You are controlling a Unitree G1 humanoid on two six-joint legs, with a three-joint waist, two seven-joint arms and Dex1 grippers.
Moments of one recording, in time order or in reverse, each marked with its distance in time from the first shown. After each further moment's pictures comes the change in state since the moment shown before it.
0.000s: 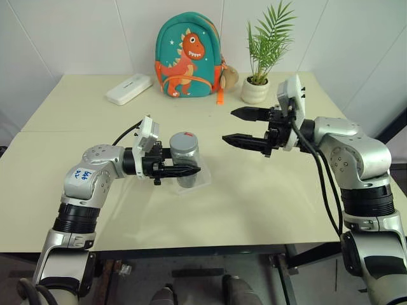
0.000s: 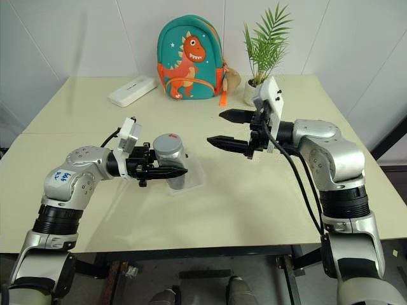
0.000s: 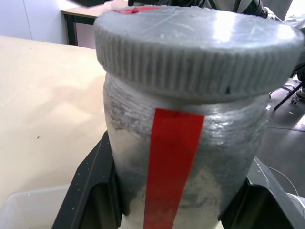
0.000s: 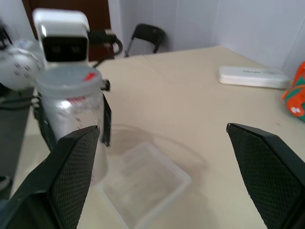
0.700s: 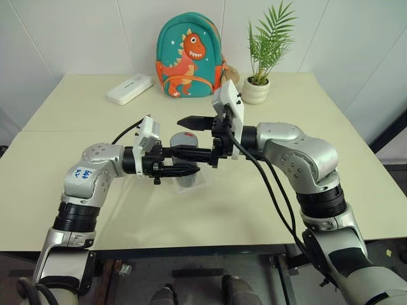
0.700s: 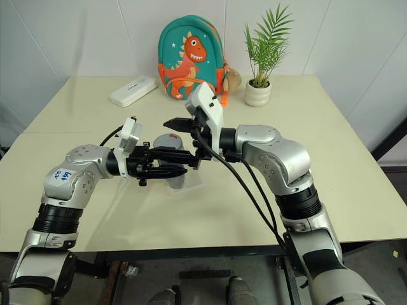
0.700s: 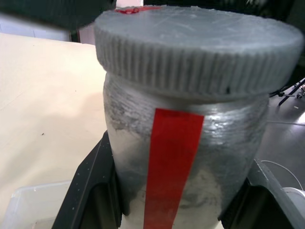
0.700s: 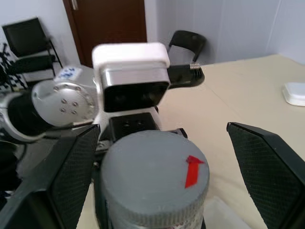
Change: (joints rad) left arm -0.009 0.002 -0.003 0.008 0.031 -0.008 -0.007; right arm -0.072 0.240 0.196 -0.117 -0.045 0.097 -0.219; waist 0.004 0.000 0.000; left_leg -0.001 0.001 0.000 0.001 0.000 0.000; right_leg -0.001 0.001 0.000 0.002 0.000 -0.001
